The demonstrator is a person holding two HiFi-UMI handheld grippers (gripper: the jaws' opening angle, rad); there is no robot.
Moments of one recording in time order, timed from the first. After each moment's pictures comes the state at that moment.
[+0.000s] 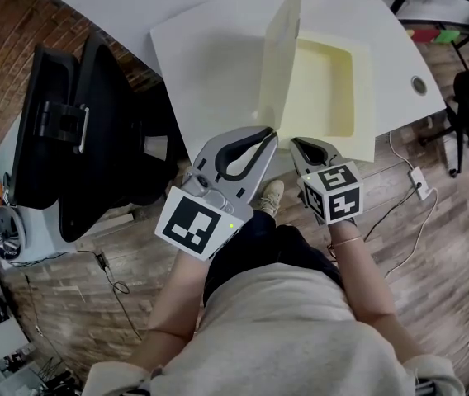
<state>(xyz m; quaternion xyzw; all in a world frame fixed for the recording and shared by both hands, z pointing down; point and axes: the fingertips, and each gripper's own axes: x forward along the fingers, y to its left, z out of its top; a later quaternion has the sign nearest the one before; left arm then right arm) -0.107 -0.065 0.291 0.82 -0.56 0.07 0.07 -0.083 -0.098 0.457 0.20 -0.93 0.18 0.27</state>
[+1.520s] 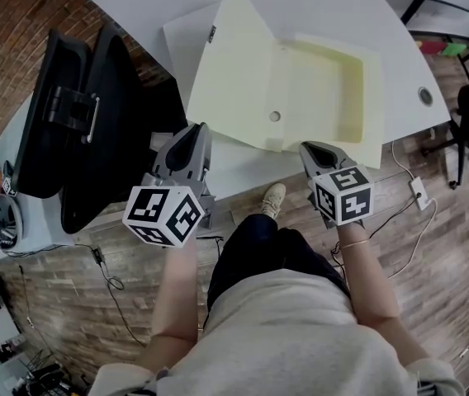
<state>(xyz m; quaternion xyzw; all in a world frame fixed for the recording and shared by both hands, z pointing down) -0.244 -0.019 0.330 0.66 -0.73 0.02 0.19 -0.082 -0.096 0.460 0.18 -0.92 0.19 0.28</state>
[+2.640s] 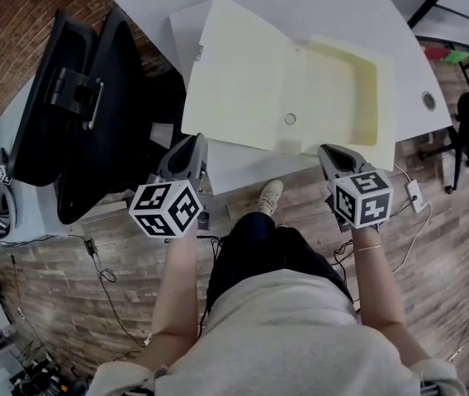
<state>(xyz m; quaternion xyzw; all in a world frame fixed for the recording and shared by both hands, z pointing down) -0.271 0.021 0.397 0.60 -0.75 0.01 0.28 -0.053 -0.099 0.462 0.20 -0.91 0.19 0.31</state>
